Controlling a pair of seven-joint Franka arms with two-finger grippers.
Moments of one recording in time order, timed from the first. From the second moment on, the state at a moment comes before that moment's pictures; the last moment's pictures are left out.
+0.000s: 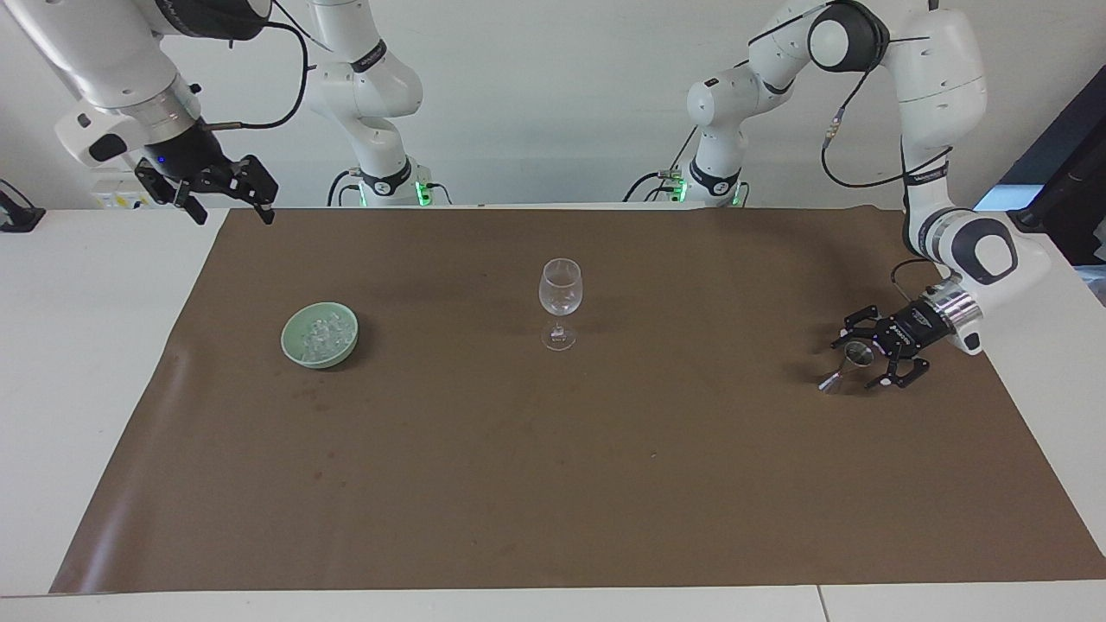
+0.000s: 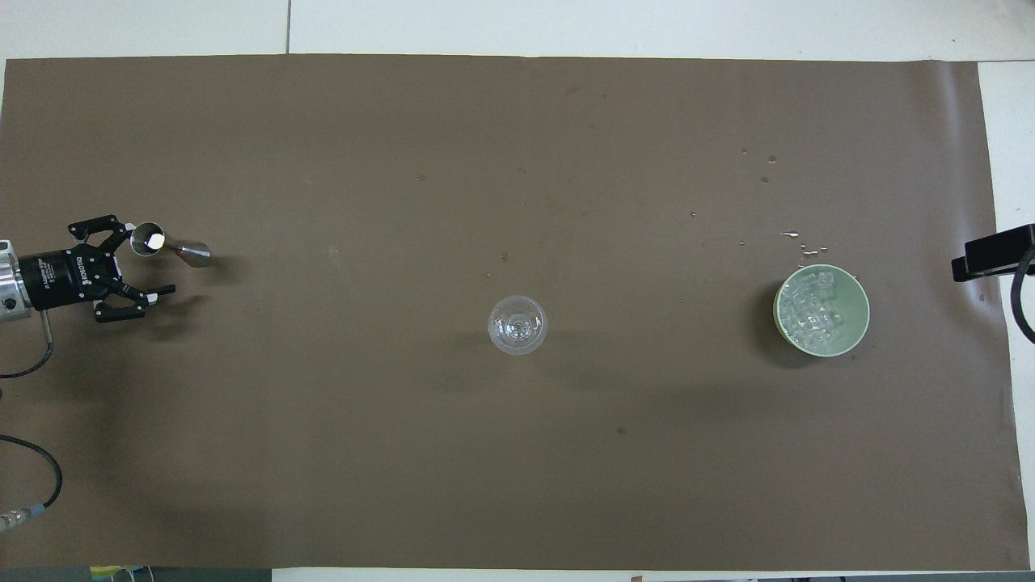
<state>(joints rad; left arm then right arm) 0.33 0.45 0.11 -1.94 -1.12 1.85 -0.73 -0.05 -0.07 -0.06 -1.62 0.01 1.49 -0.07</state>
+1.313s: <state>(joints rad) 0.31 0.44 0.11 -1.95 -1.21 1.85 -0.71 -0.05 -0.07 -0.06 -1.62 0.01 1.49 -0.07</state>
